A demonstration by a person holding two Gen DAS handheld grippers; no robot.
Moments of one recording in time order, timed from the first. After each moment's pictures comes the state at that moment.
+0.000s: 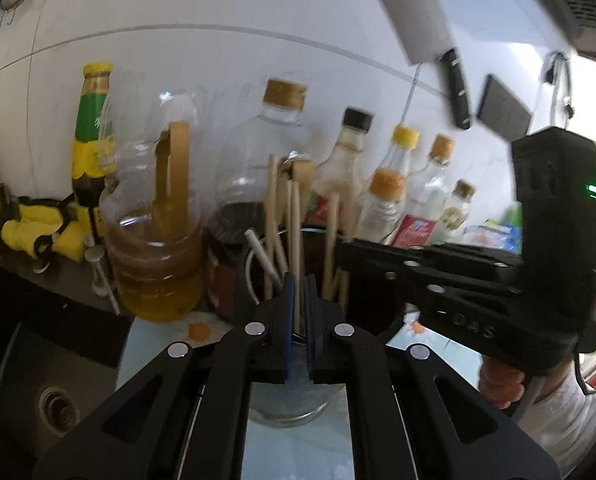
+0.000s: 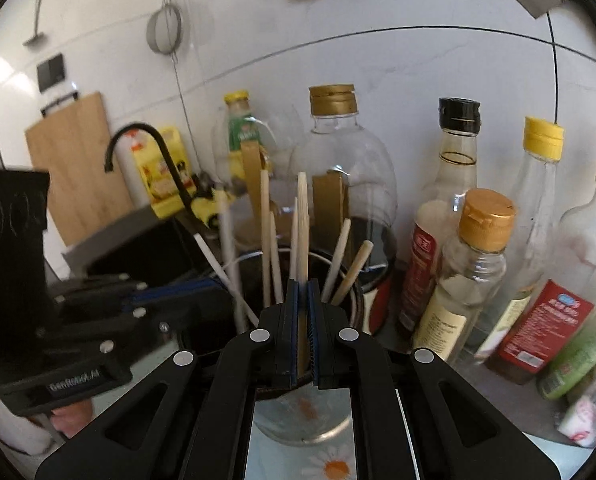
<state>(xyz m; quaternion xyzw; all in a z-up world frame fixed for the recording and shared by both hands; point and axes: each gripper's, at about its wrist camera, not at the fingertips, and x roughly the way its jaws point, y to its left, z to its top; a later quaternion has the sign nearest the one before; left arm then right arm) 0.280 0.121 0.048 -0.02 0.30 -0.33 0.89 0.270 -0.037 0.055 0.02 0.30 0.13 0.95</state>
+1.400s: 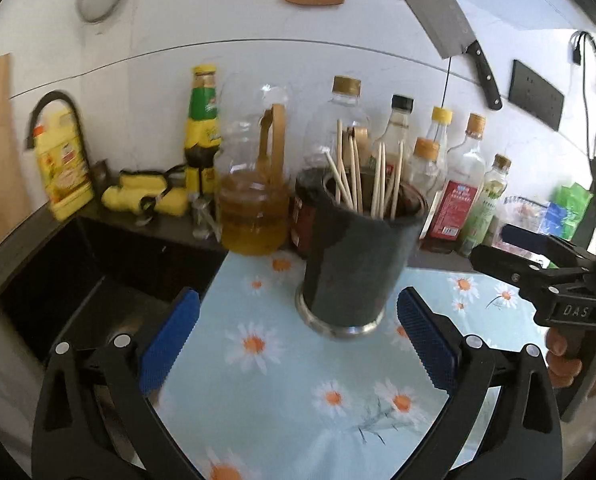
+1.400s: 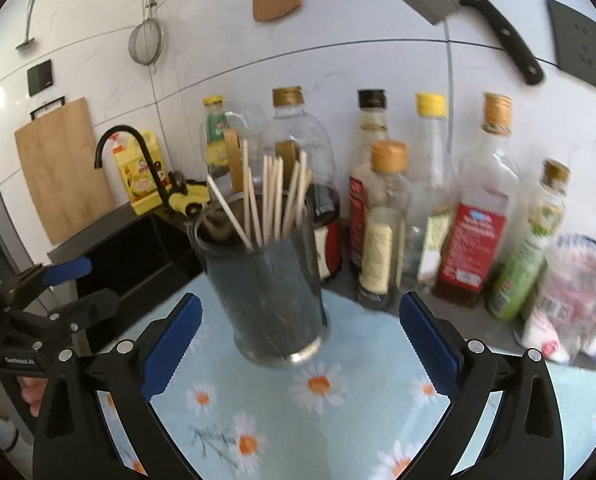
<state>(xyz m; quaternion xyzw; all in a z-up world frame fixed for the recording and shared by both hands) 0.170 0.168 0.044 0.02 0.30 -0.18 0.94 0.160 -0.057 0.049 0.03 0.28 0.05 0.96</state>
